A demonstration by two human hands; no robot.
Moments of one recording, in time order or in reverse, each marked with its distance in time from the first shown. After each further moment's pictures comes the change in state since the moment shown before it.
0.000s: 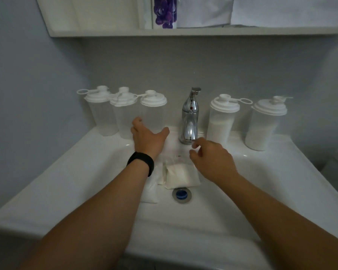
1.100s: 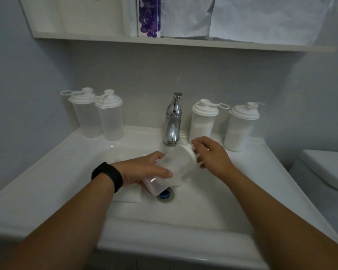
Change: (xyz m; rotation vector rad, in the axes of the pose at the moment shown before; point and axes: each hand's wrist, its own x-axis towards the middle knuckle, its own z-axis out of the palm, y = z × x) left_hand -0.055 0.014 -0.040 0.124 -1.059 -0.221; right_hand -0.001 0.042 -0.029 0.625 -0.016 0.151
